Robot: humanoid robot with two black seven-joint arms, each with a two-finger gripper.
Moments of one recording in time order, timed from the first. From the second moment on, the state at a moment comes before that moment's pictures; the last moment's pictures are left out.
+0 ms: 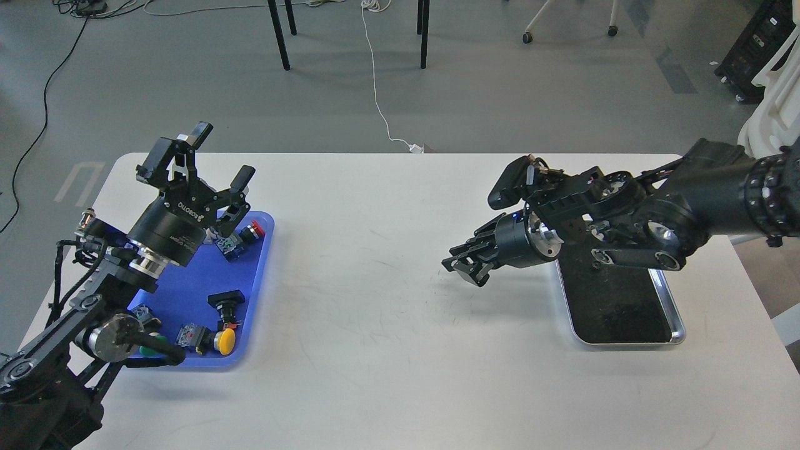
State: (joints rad) left arm -0.25 0.37 -1.14 -1.15 0.66 -0.46 -0.49; right arm 1.61 -0.19 -1.00 1.10 -1.02 -0.12 0.49
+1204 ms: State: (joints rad) left arm -0.23 0.36 -1.13 -1.17 0.67 -0.46 -0.49; right arm 1.35 -0.64 -0.99 1.08 -1.21 -0.11 0.49
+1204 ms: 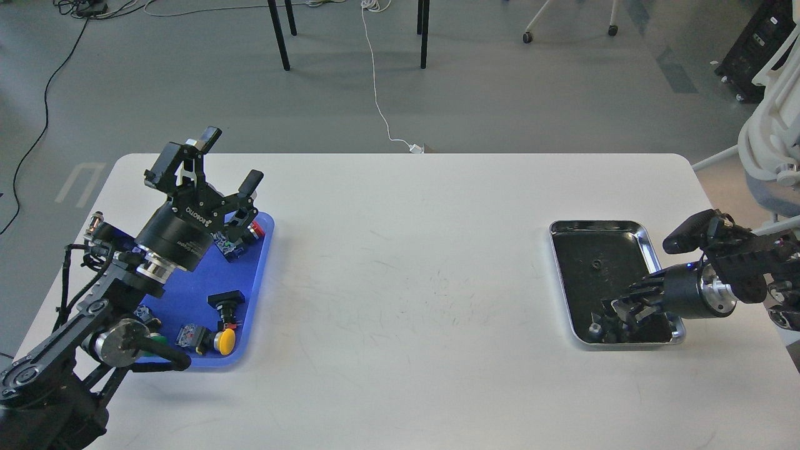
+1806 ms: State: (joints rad) left arm -0.23 0.35 -1.12 -1.17 0.68 -0.46 -0.49; right arm 1.21 -0.73 -0.41 1.10 -0.82 -0.11 0.49
